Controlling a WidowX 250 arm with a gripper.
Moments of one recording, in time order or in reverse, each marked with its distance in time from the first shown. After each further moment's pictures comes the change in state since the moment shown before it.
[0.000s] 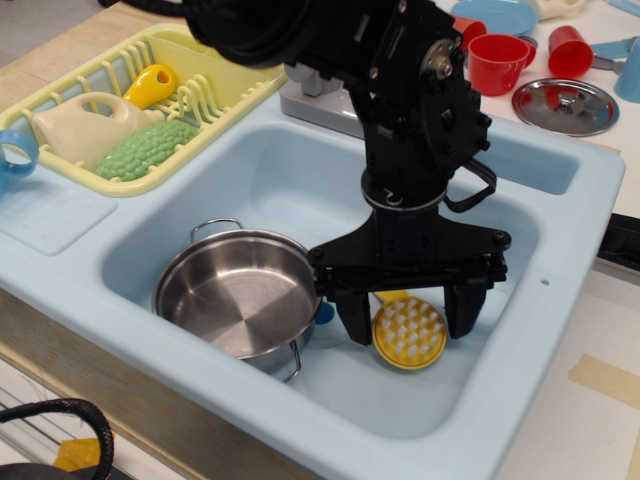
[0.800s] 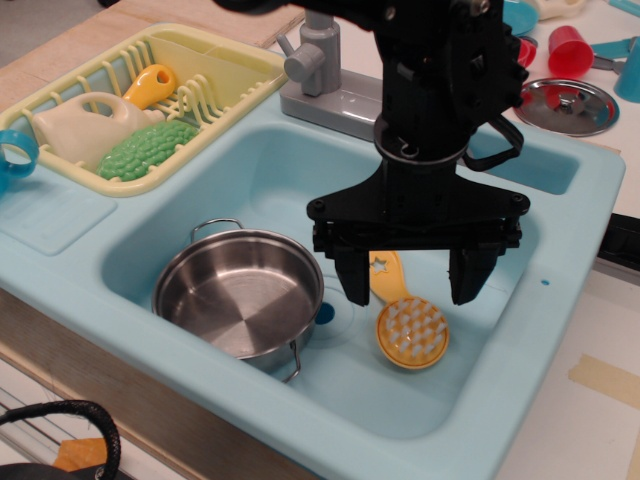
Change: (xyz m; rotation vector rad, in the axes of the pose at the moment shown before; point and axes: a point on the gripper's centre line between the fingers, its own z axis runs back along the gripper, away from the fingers) arm 0.003 -0.005 0.033 0.048 -0.084 -0.032
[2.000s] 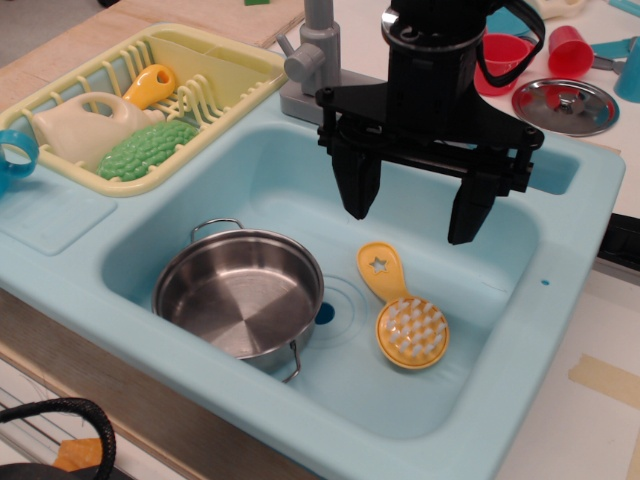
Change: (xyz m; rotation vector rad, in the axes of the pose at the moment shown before) arm 0.019 -0.002 0.038 0.022 0.015 -0.374
